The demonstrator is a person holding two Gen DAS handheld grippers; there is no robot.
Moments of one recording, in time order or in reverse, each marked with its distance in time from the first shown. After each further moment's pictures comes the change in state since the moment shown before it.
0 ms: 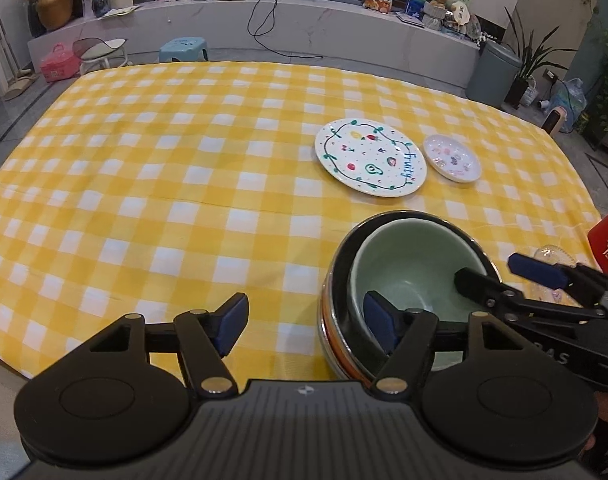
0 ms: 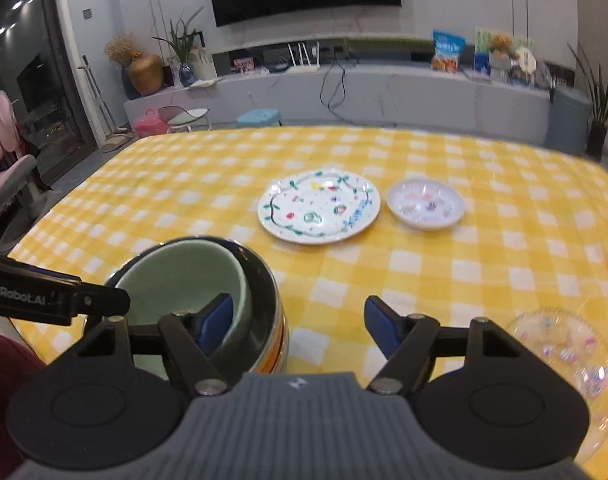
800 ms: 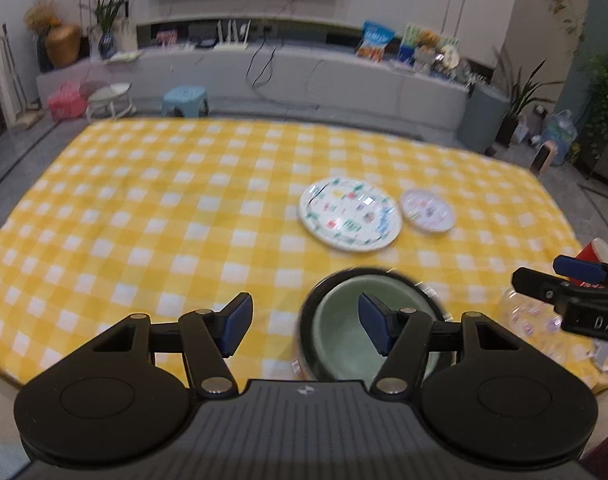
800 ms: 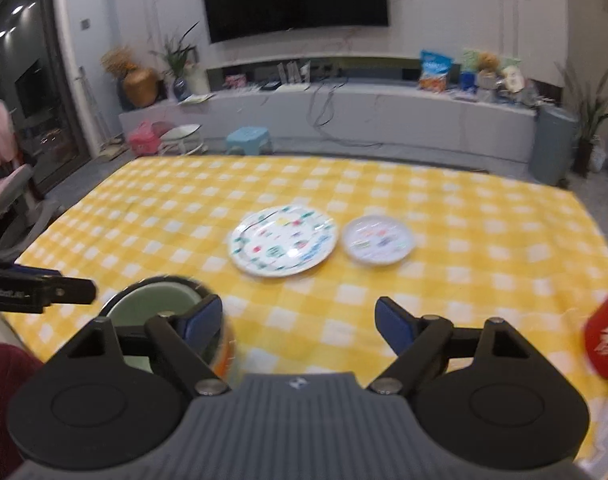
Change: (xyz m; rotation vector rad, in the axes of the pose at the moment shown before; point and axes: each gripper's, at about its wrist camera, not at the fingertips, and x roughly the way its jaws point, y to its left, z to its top) left arm -0.051 -0.024 0.008 0.009 -0.167 -0.001; right arm -0.074 -0.046 0.032 -0.005 -0.076 -0.050
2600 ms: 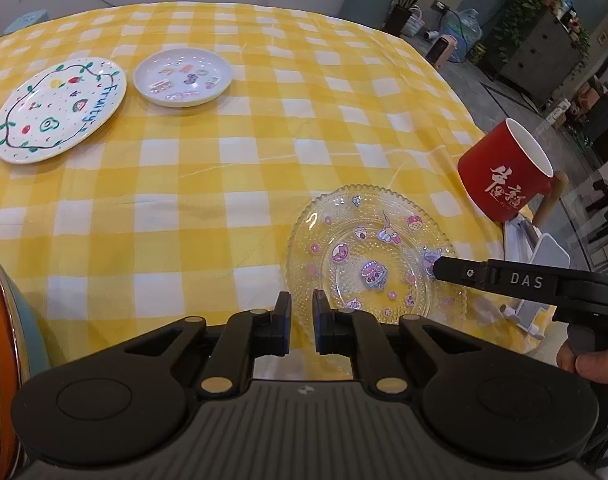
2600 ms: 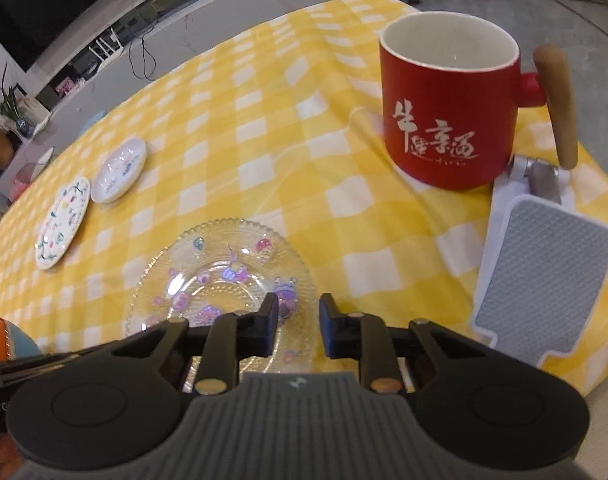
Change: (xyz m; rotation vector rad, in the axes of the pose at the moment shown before) left arm 0.149 -0.197 -0.041 0.107 0.335 -0.318; right arm 0.038 -0.204 -0.078 0.488 0.294 -0.206
